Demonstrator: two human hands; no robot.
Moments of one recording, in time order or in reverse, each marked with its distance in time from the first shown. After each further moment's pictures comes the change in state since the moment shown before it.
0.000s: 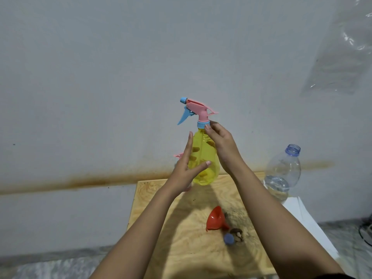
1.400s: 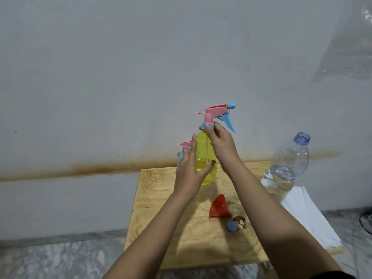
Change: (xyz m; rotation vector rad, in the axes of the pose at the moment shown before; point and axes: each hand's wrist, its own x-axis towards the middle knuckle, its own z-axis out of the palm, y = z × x) left_hand -0.021 -0.027 0.021 0.335 0.230 0.003; right_hand -0.014 0.022 0.016 -0.228 0.113 0.082
